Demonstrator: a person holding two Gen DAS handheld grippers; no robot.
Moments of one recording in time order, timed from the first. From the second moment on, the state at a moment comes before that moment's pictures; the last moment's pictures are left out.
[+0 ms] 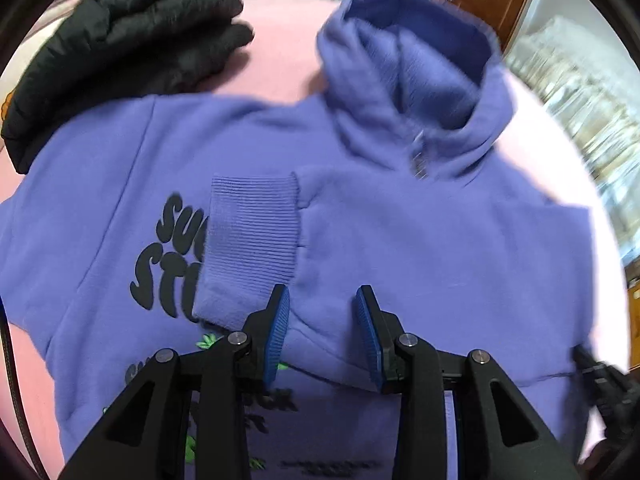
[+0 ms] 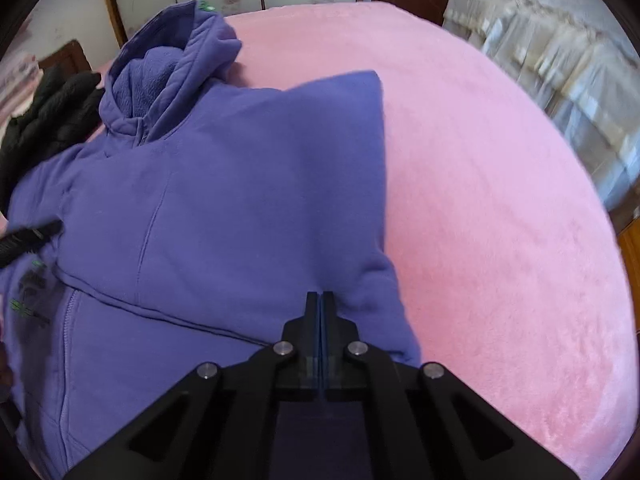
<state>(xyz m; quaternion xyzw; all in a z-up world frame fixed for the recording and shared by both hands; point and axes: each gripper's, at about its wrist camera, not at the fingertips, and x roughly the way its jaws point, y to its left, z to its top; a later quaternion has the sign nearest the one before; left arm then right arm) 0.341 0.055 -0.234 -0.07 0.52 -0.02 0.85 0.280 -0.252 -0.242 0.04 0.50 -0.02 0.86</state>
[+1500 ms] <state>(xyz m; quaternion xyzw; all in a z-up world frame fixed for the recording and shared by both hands) 0.307 0.036 -0.152 -0.03 0.42 -0.02 0.91 0.282 -0.207 -0.155 0.08 0.45 0.04 0.89</state>
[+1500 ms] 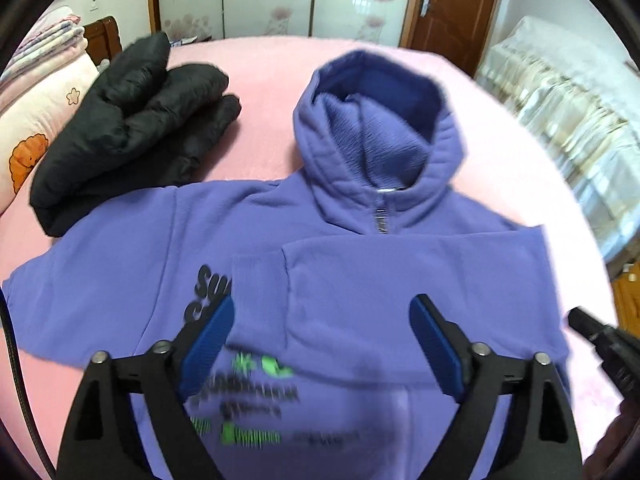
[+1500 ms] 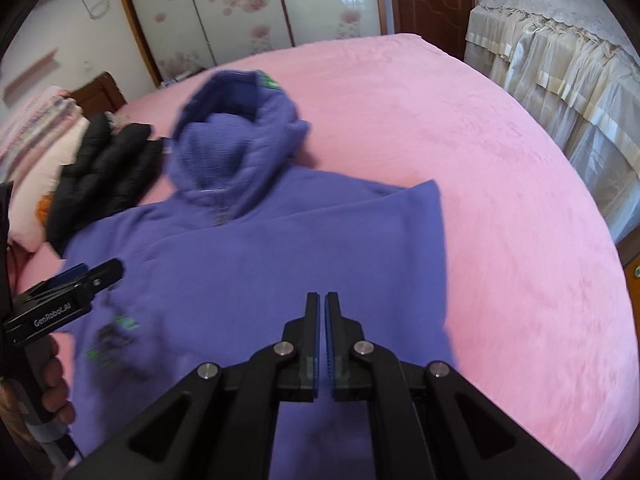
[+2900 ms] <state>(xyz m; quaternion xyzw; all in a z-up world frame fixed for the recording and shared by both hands) 0.186 0.473 -0.263 -0.51 0.30 0.16 0.79 0.245 0.163 -0.142 -0.06 0.43 0.21 0.88</state>
